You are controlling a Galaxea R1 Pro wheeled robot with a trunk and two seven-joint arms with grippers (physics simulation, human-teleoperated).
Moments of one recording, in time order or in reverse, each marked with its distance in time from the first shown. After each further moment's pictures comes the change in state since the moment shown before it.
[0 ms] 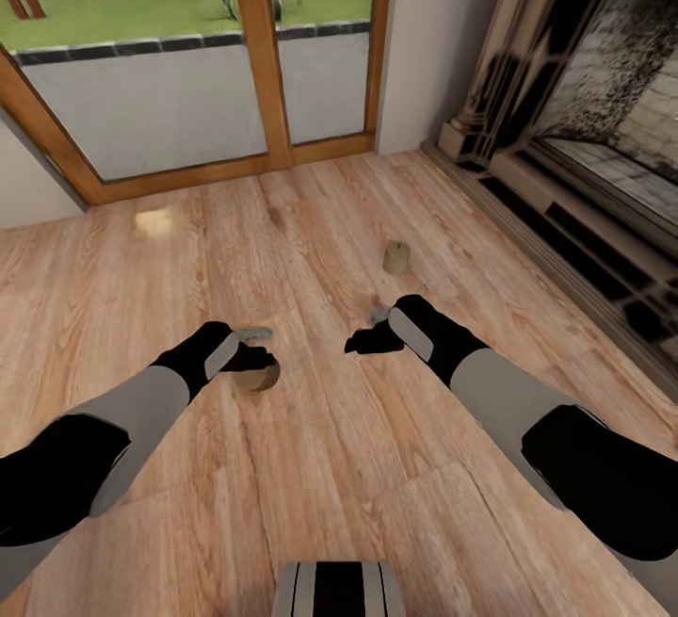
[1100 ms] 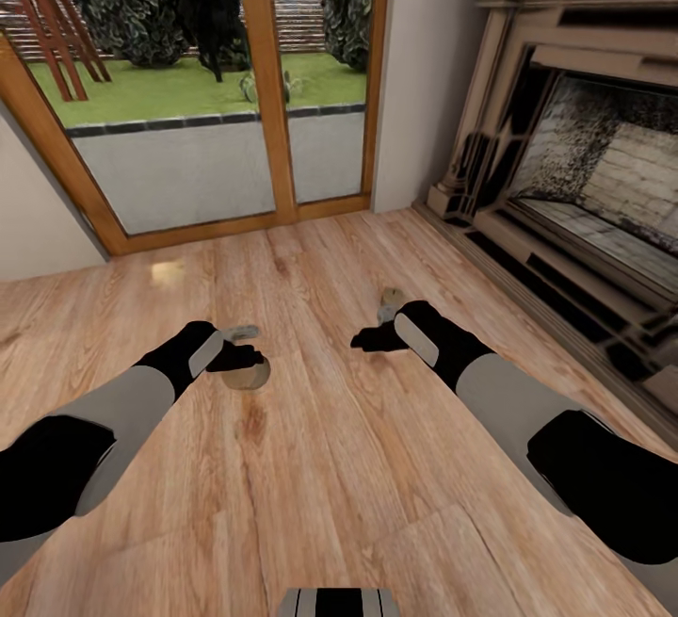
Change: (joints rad) left arm 0.000 0.051 0.022 -0.003 0.039 0.000 -0.016; right arm 0.020 -0.023 0.005 0.000 0.006 -0.113 -0.001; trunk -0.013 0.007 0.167
